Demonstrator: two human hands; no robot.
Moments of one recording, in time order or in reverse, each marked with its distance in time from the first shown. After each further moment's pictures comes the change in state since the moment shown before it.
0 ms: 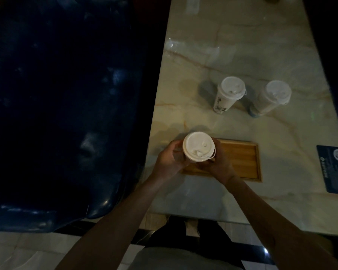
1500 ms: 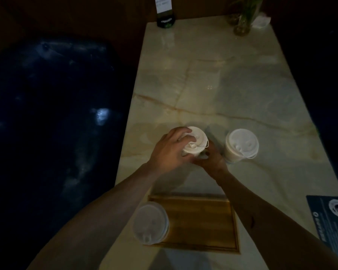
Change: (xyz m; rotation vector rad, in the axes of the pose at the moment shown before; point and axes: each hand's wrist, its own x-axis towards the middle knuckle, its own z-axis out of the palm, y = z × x) left_hand 0.206 0.140 0.069 0.868 -0.012 0.660; right_hand 0.180 0.022 -0.126 0.106 0.080 0.099
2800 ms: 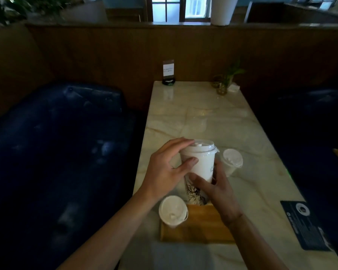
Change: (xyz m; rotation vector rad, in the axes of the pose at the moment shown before) left_hand -0.143 0.095 -0.181 -0.623 0.460 0.061; right_hand -0.227 -0.187 0.040 0.237 0.072 -0.216
